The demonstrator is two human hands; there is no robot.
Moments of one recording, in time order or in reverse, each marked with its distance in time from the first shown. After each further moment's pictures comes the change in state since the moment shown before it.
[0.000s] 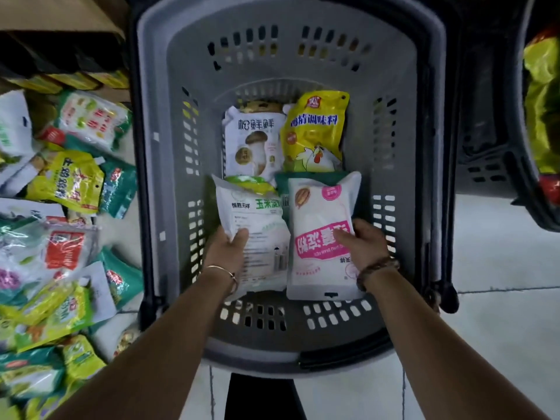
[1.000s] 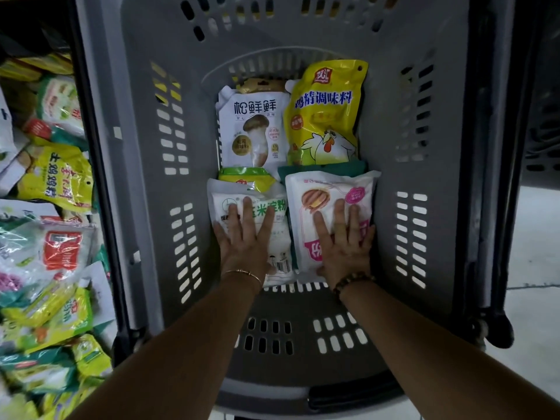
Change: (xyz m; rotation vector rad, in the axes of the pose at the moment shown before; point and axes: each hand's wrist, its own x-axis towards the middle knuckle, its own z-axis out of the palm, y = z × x) left_hand 0.048 -0.043 0.048 1.331 -0.147 0.496; right_hand 0.057 0.069 0.038 -1.507 -0.047 -0.475
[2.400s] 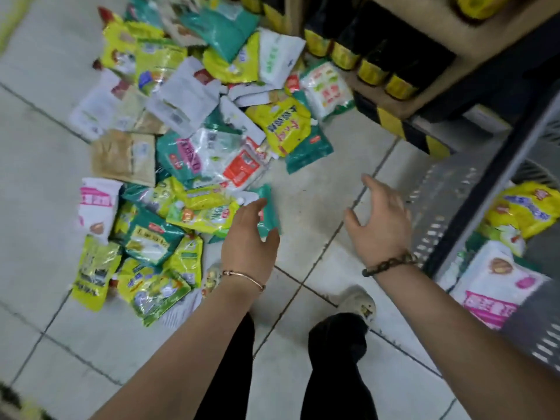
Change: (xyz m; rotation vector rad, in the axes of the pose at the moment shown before) left_hand -0.230 -0.284 0.031 -1.292 0.679 -0.611; right_hand -0.085 -0.339 -0.115 0.276 0.428 -0.443
